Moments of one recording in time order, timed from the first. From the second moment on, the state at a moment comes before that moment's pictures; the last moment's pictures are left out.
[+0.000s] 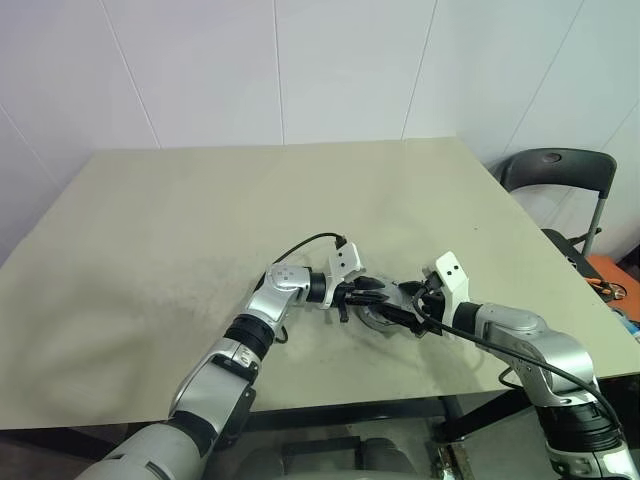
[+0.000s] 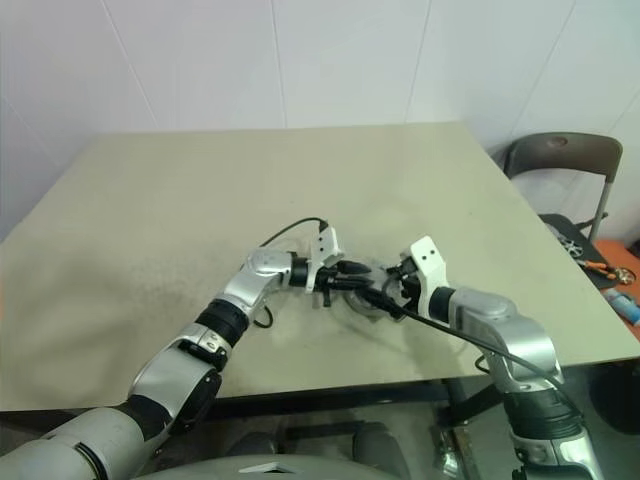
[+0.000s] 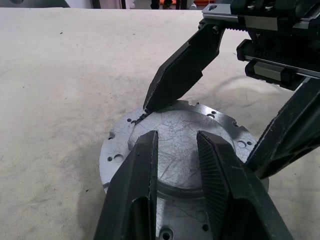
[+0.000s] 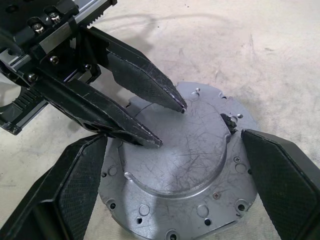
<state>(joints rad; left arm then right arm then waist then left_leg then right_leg) -0.74 0.02 -0.27 0.80 -0.02 -0.05 -1.08 -0.17 -0.56 -0.02 -0.25 0.46 0.84 0.64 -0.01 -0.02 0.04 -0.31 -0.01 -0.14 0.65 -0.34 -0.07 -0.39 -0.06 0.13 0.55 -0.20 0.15</state>
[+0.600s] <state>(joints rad) -0.70 0.02 -0.27 0.75 -0.02 -0.06 -1.08 -0.08 -0.53 -0.36 -0.27 0.85 1.36 0.55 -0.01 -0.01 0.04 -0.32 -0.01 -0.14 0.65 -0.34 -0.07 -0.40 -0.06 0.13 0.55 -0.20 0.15</state>
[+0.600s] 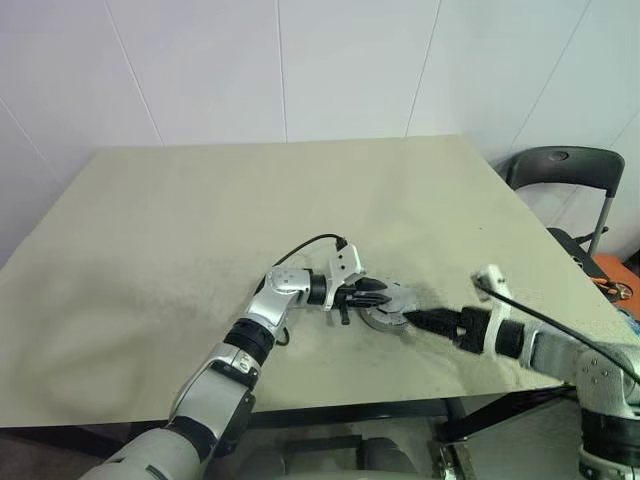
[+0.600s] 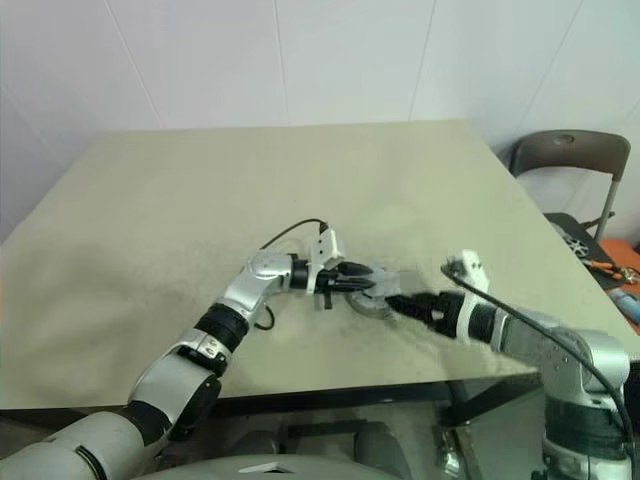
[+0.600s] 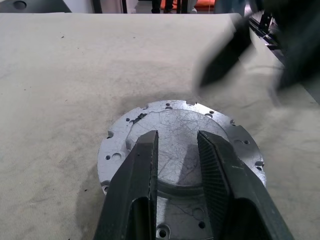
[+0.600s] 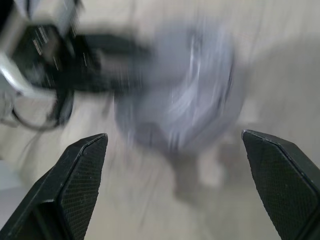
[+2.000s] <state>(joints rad) -0.73 0.15 -0.22 0.72 -0.09 0.12 -1.16 -0.33 -0.07 -0.75 -0.06 1.03 1.57 0.03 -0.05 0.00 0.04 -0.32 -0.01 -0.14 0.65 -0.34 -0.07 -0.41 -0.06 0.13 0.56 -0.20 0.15</state>
